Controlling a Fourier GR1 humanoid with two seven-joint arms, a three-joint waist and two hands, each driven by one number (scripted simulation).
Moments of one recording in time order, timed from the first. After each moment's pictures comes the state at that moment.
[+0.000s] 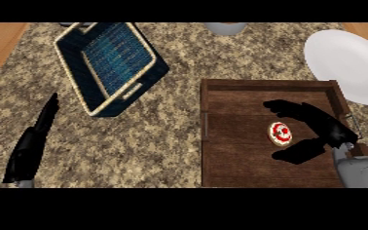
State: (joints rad) left arm 0.07 0.33 0.06 -1.48 -0.14 0.06 -0.12; right arm -0.15 -0.39 0.08 -1.56 0.14 0.53 0.41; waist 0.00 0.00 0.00
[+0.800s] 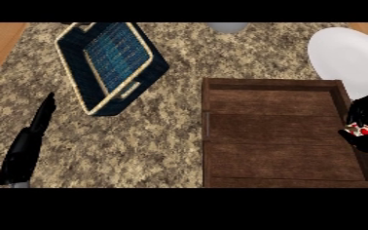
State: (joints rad) left arm 0.09 0.31 0.10 -1.52 -0.17 0.02 -0.12; right arm -0.17 -0.67 -0.16 -1.33 0.29 0.57 0.10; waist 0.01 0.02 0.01
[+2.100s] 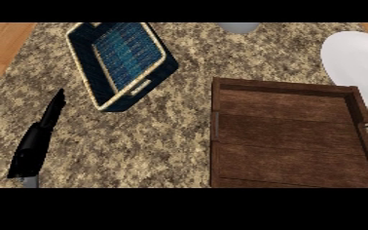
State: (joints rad) left arm 0.05 0.29 0.08 -1.51 -0.18 0.00 -0.13; right arm -0.34 -1.13 -0.55 -0.72 0.33 0.30 -0.80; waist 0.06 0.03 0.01
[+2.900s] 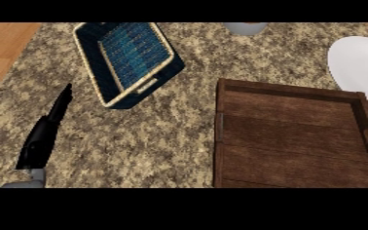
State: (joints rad) left arm 0.00 0.28 0.06 -1.47 -0.20 0.00 -0.13; right arm -0.66 -1.07 -0.32 -0.47 0.45 0.31 -0.82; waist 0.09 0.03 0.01
